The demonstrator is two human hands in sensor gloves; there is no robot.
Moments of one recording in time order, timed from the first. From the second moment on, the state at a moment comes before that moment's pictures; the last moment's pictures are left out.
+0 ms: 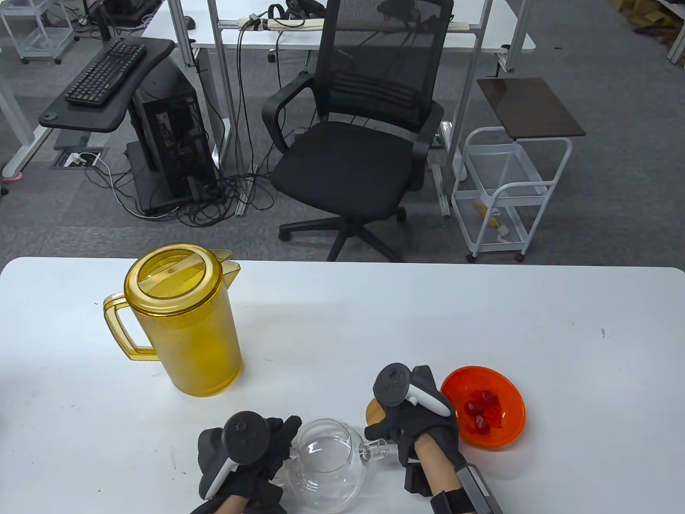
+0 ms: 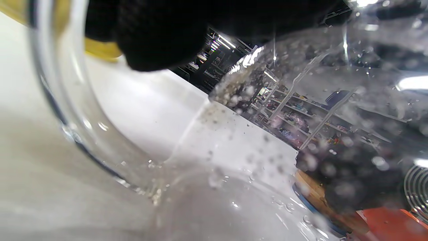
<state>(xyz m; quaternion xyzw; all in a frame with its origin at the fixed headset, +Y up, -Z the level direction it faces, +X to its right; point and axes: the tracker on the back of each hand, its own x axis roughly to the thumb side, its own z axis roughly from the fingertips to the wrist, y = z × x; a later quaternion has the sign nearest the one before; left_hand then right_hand) -0.174 -0.750 -0.295 -0.01 -0.02 0.27 0.96 0.098 -0.764 -0.376 0.12 0.28 0.94 0.17</state>
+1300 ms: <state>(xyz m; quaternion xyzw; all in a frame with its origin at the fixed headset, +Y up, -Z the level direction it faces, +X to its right) -0.196 -0.720 -0.286 0.05 -0.05 0.25 0.97 0.276 -0.739 -0.323 -0.28 0.08 0.94 0.16</state>
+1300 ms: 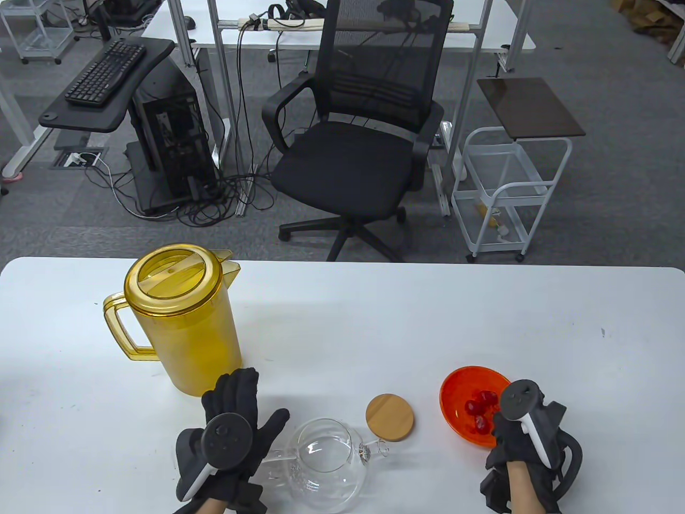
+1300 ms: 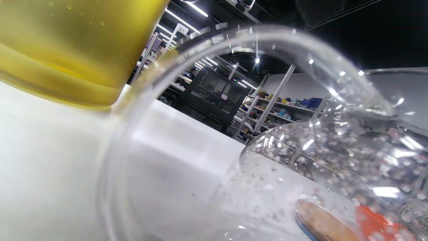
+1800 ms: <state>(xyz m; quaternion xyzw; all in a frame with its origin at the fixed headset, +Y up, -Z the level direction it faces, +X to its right) -0.199 -0.720 -0.286 0.04 -0.04 0.25 0.97 0.305 -0.764 -0.323 -0.30 0.10 0.89 0.34</state>
